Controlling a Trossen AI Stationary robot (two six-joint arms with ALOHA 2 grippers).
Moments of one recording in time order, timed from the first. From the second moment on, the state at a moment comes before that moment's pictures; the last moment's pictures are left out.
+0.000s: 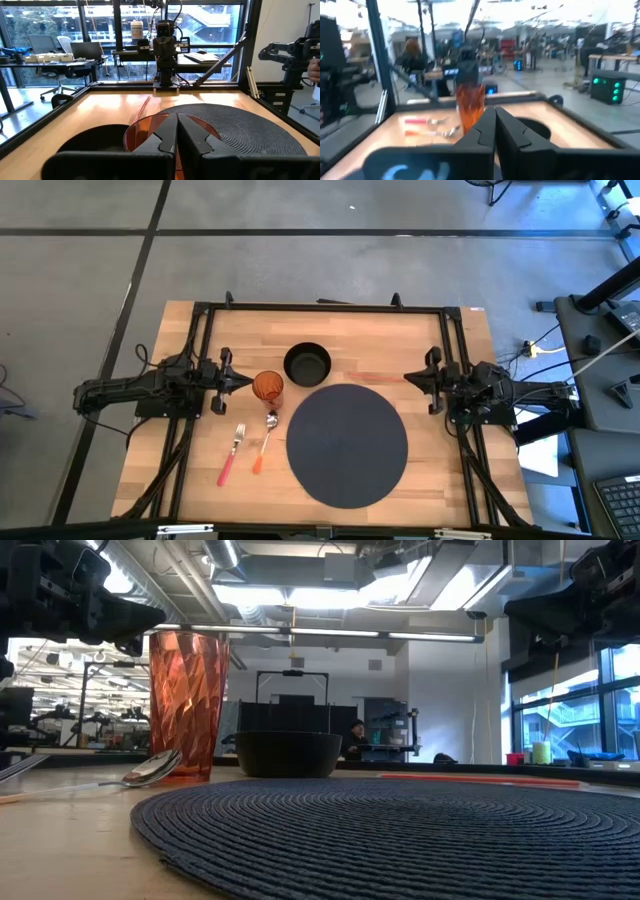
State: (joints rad) left arm 0.16 0.01 0.01 0.05 0.15 0.00; right arm -0.02 0.01 0.01 0.16 0.08 0.05
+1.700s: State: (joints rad) left arm 0.16 0.01 0.01 0.05 0.15 0.01; right arm -0.15 1.77 1.22 -0.33 -0.05 -0.52
